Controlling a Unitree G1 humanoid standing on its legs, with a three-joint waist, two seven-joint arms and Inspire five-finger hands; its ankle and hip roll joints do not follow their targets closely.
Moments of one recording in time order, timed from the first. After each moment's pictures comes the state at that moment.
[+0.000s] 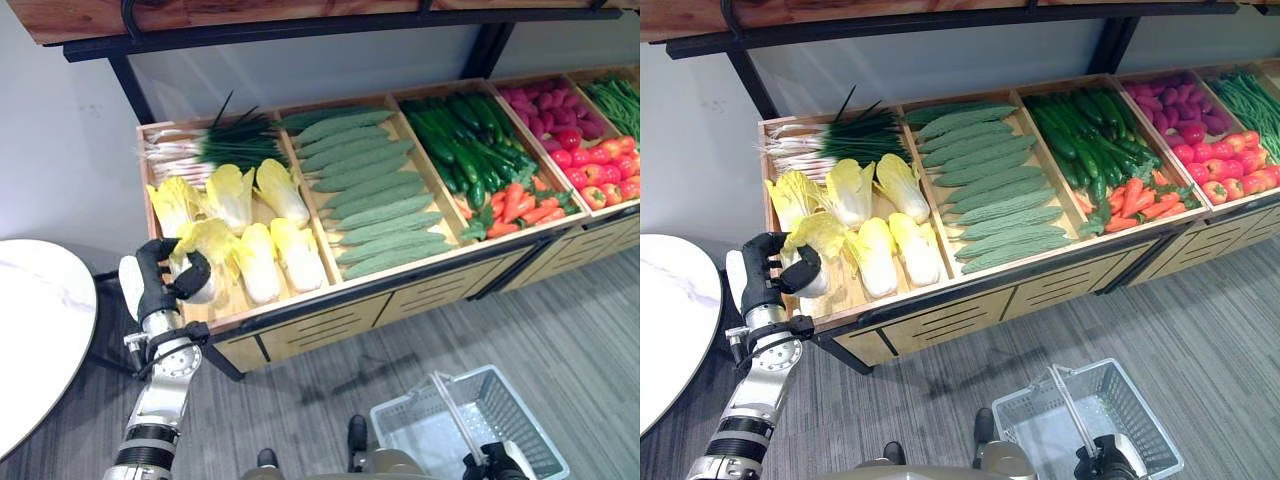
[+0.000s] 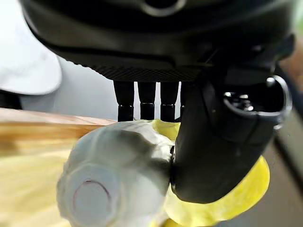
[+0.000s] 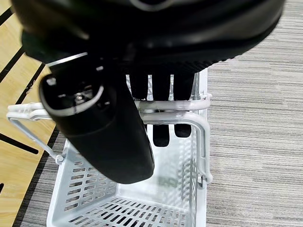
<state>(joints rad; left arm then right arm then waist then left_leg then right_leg) -0.07 0.34 0.05 0.22 -0.02 -0.14 0.54 0.06 -0.33 0.13 1.27 -0.20 -0.08 -0.28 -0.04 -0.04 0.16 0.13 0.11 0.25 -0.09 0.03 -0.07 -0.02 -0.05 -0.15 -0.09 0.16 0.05</state>
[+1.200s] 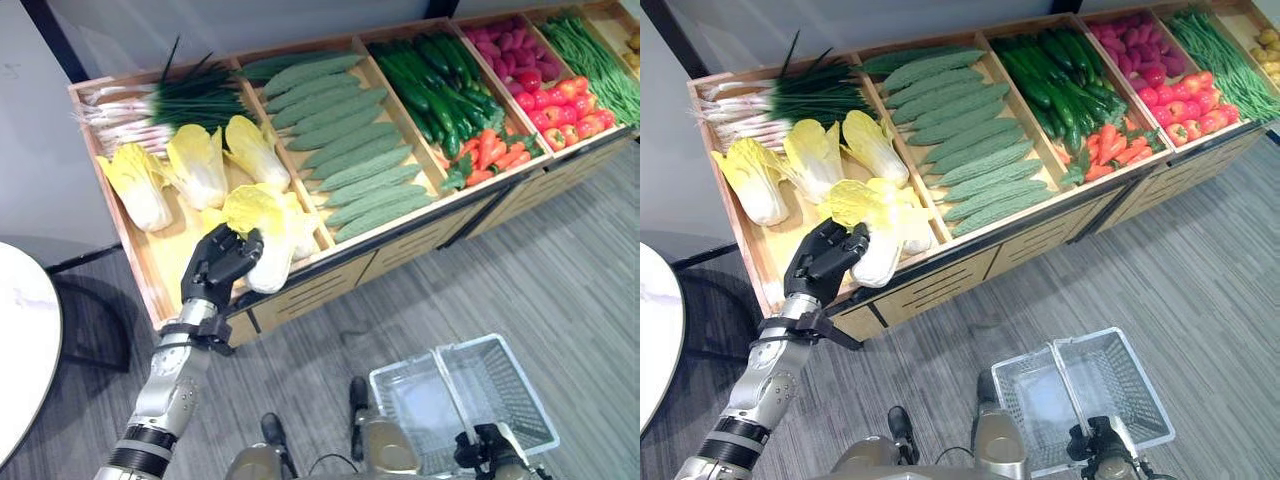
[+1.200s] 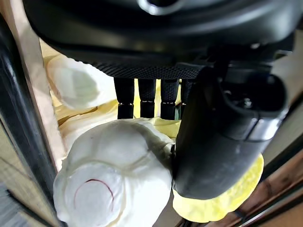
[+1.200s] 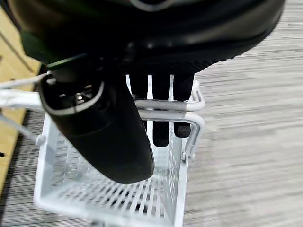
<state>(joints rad) -0.05 0.46 -0.14 0.12 -0.74 -0.22 -0.02 0.01 -0.33 0.05 1.25 -0.19 -0.08 -0.19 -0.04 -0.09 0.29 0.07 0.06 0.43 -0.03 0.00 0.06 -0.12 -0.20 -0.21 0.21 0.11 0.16</state>
